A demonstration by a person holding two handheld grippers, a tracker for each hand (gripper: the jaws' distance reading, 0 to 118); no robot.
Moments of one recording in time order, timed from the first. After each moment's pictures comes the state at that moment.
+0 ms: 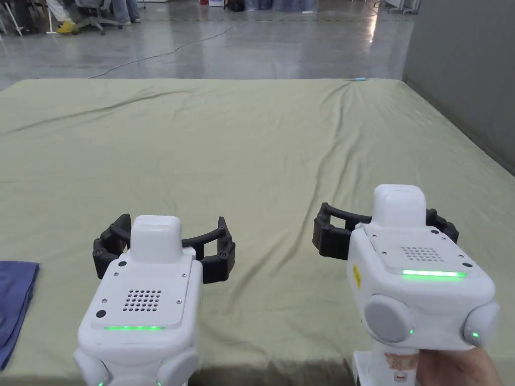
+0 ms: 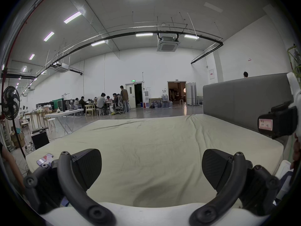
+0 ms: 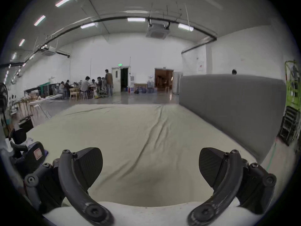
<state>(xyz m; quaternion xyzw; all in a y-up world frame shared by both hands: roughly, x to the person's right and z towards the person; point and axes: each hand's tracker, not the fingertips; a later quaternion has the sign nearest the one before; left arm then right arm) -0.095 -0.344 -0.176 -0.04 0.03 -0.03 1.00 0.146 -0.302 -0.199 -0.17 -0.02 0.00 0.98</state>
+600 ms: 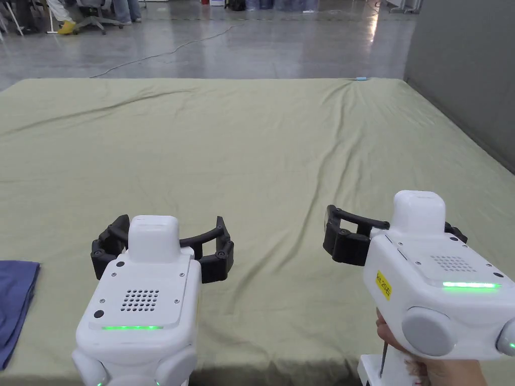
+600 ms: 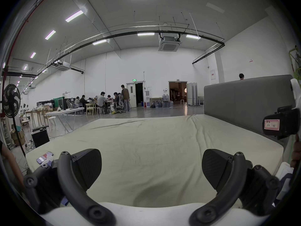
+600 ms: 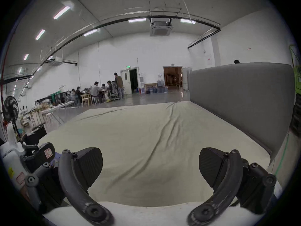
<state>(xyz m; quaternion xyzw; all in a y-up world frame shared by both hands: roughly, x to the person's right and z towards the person) -0.098 -0.344 -0.176 -0.05 0.04 -0.02 1.00 0.168 -0.309 -0.194 -0.14 0.03 -0.03 0.99</state>
